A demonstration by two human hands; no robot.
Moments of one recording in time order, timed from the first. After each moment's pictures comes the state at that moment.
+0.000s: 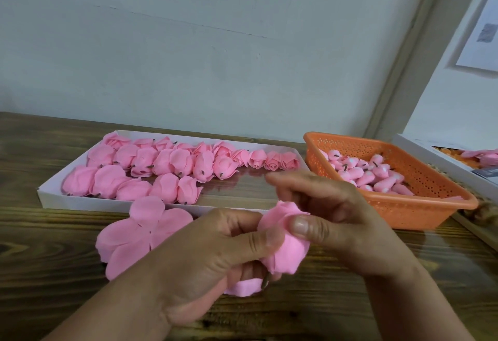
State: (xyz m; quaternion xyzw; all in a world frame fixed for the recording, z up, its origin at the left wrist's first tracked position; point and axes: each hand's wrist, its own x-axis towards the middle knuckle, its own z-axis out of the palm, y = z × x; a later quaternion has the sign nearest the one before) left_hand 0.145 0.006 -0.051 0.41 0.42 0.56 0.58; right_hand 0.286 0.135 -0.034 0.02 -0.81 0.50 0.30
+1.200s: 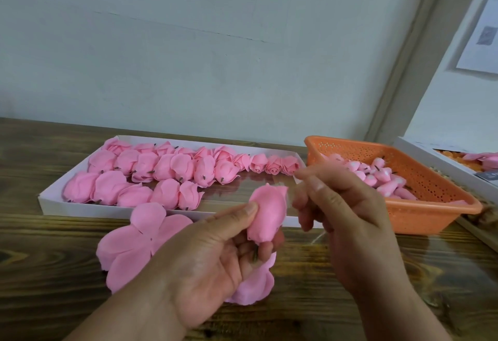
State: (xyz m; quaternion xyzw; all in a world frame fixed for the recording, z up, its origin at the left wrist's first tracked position) left_hand 0.148 0.011 -0.046 0.18 0.33 0.69 0.61; right_hand 0.276 0.117 -0.040 -0.10 -0.70 0.51 0.49
